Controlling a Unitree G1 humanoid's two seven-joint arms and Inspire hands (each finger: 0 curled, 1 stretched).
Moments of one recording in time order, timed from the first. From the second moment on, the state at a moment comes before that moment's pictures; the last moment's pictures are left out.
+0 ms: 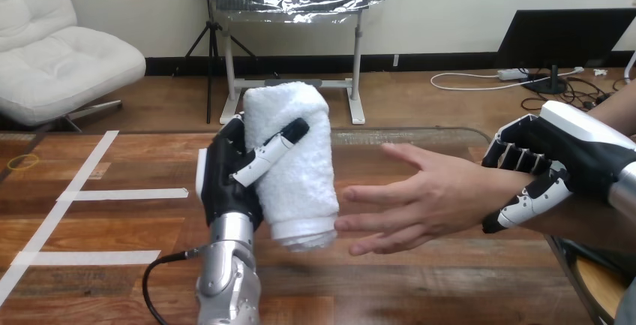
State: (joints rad) left arm -0.57 -0.12 0.22 1.10 -0.31 -0.58 -0.10; right arm -0.25 -0.78 0.04 0.10 -0.35 0.00 0.47
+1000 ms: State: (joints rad) left arm -0.59 -0.13 0.22 1.15 -0.32 -0.58 -0.10; right arm -0.28 -0.70 0.04 0.06 -0.36 0.01 0.48
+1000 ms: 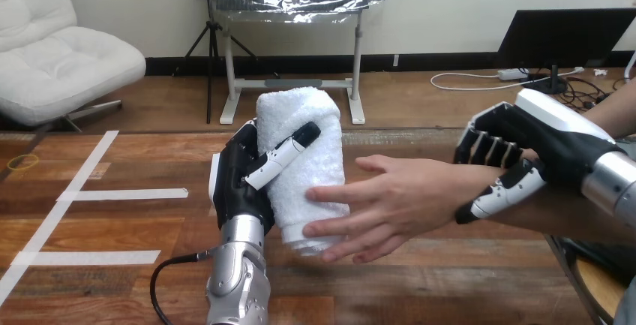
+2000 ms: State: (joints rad) left arm -0.59 -0.14 0.21 1.15 -0.31 -0.58 -0.08; right arm -0.32 -0.67 0.09 0.02 -0.36 0.05 0.50
